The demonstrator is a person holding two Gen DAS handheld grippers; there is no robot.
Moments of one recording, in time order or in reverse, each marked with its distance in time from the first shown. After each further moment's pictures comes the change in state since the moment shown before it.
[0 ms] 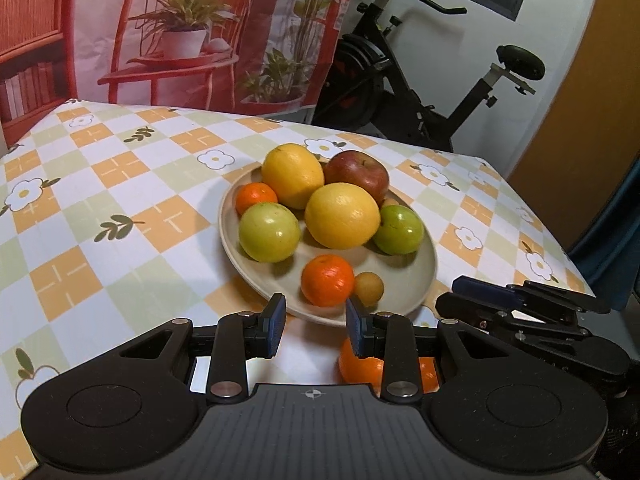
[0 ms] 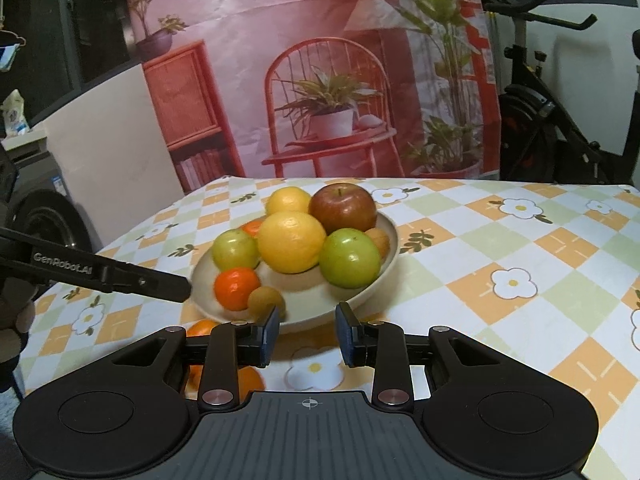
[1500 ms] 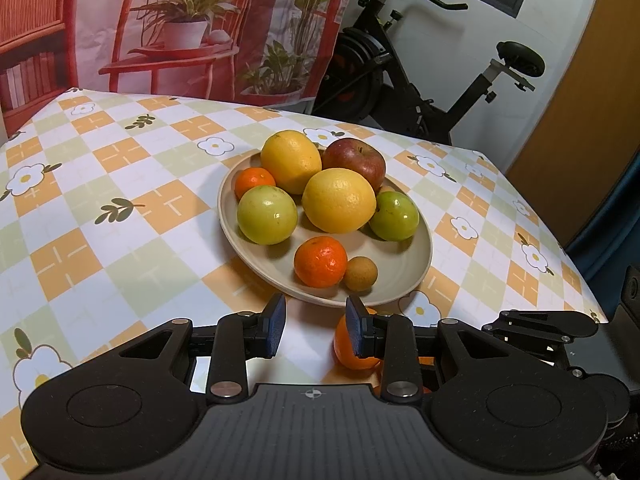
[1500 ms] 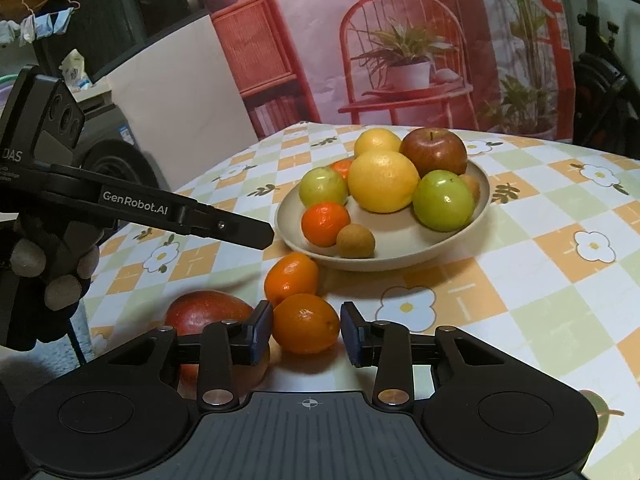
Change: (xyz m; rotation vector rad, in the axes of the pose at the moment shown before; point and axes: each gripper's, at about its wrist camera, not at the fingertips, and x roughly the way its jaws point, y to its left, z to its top) left arm -0.003 0.004 -0.009 -0.009 0.017 -0.009; right arm 0.002 0.024 -0.013 -0.061 0.164 0.209
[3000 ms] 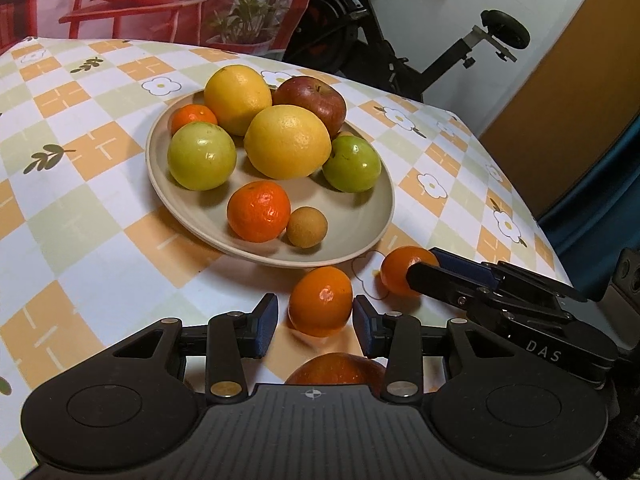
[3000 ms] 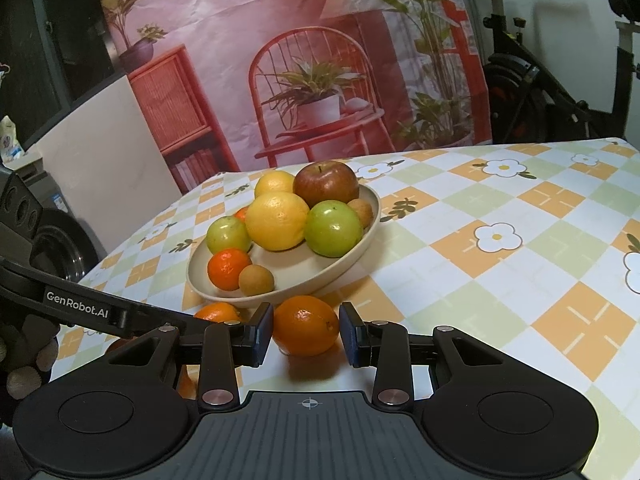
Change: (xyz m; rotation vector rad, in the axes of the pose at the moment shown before) left arm 0.037 -0.019 -0.009 -0.034 0.138 -0.119; right arm -0.020 -0.034 -0.009 0.167 -0.151 -0.188
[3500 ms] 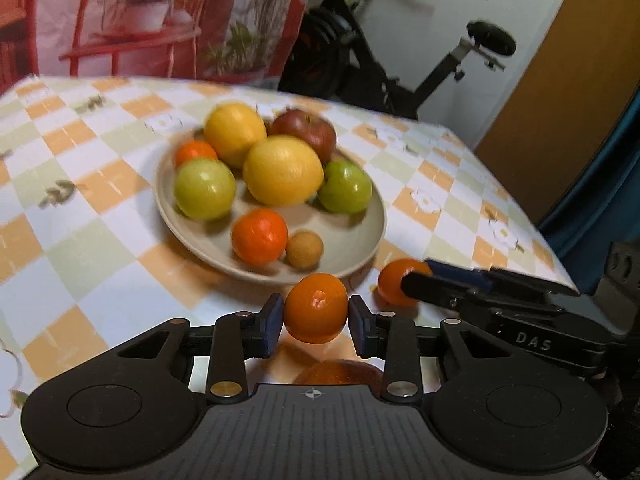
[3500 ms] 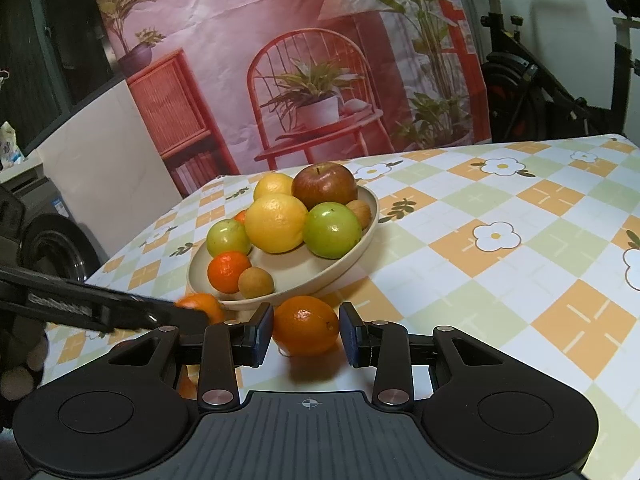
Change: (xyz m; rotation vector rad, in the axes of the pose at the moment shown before) left arm -0.024 -0.004 -0.004 0.065 -0.100 0.029; right arm 0.000 -0.001 -0.001 0.010 -0.004 0.005
